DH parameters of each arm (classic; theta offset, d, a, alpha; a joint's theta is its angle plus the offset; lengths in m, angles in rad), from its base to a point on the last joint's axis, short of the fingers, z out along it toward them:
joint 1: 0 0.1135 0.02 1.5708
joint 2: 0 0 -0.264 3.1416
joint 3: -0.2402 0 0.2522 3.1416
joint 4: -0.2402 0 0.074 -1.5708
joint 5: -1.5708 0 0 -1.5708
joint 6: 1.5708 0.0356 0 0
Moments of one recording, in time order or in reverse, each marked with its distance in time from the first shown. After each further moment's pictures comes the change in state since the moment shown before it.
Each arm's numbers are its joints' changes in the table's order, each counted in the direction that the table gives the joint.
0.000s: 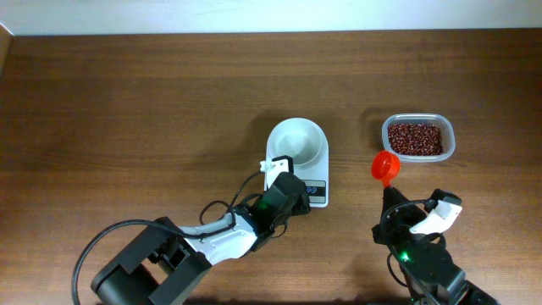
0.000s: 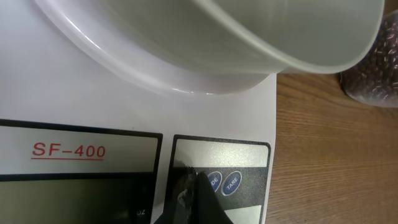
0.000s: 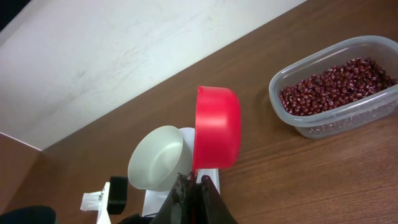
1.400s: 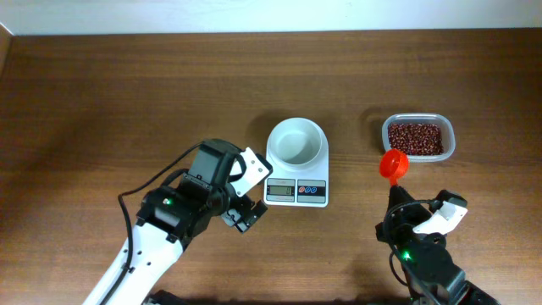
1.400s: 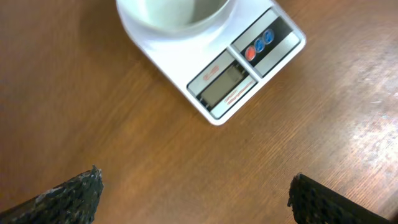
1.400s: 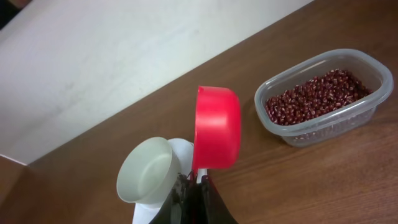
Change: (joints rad) left arm 0.326 0.540 -0.317 -1.117 -0.200 1.262; right arm 0.000 0.001 0.000 -0.005 -0.063 -0.001
